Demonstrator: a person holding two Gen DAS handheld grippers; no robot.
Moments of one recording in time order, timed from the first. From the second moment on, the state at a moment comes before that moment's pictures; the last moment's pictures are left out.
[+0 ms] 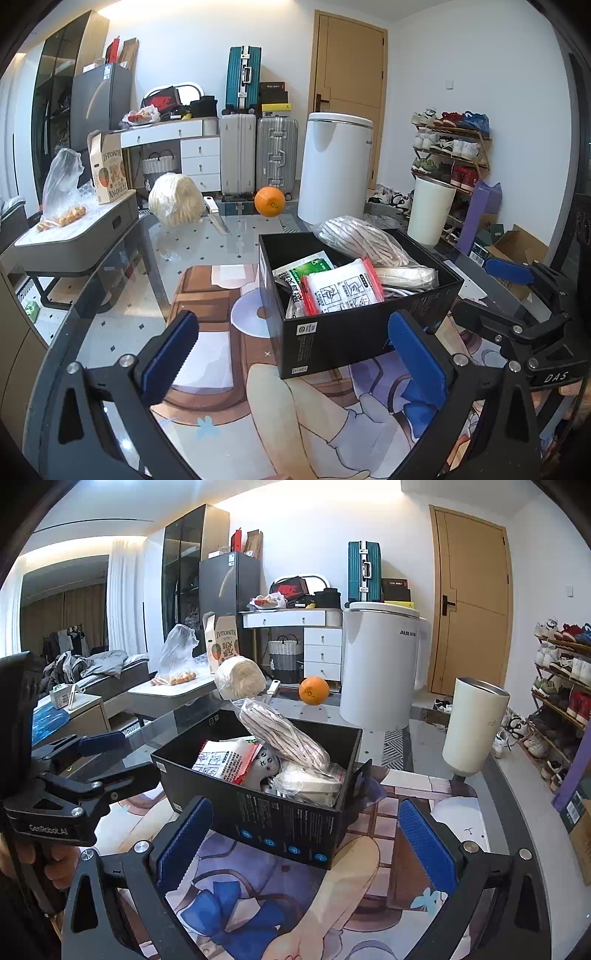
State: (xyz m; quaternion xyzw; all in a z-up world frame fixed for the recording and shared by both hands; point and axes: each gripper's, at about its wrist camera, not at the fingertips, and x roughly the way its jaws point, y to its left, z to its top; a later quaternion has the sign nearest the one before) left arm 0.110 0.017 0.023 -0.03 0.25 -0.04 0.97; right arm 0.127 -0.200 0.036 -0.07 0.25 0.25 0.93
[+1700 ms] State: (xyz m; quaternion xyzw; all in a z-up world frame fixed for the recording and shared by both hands) left arm 0.111 0.014 0.022 -0.02 0.25 -0.04 0.97; right arm 0.124 -0.199 0.035 -0.07 0.24 0.25 0.93
